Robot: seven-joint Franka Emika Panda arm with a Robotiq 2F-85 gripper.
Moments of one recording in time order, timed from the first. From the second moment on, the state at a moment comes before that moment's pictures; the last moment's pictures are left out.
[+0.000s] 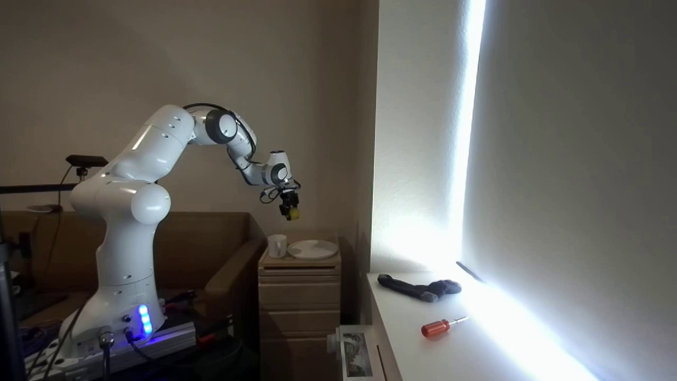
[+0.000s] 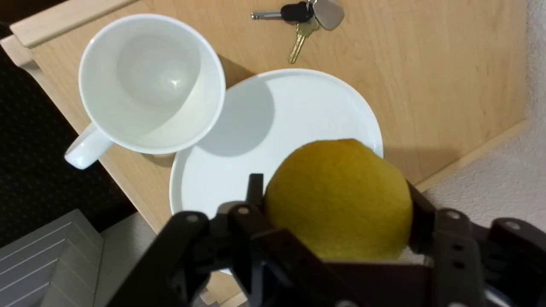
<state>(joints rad) 0.30 0.66 -0.01 -1.57 -0.05 2.60 1.59</state>
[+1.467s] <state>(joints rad) 0.27 1.15 -0.09 -1.01 0.05 2.34 1.97</state>
